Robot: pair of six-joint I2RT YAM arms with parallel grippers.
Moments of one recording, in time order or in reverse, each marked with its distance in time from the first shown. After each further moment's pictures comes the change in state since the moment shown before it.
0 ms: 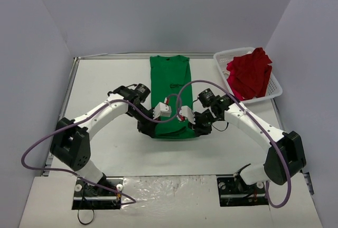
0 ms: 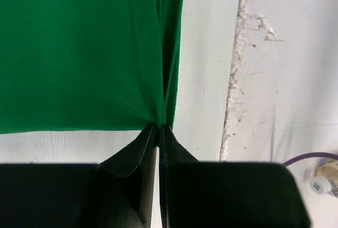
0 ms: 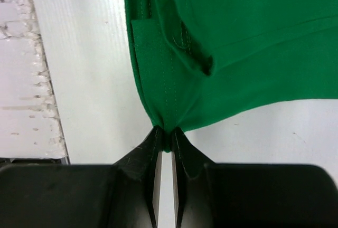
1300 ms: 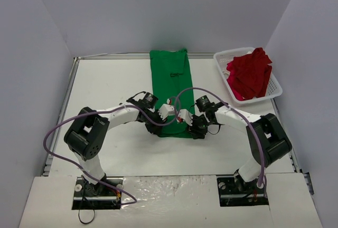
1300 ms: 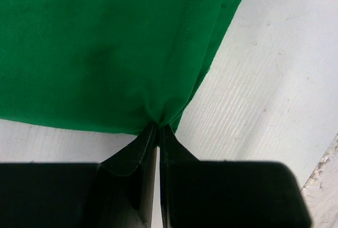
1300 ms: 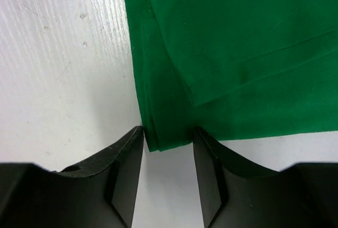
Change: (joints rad) left arm -0.042 0.154 -0.198 0.570 -0.214 -0.386; right arm -0.048 0.202 -0.190 0.403 0.042 0.027
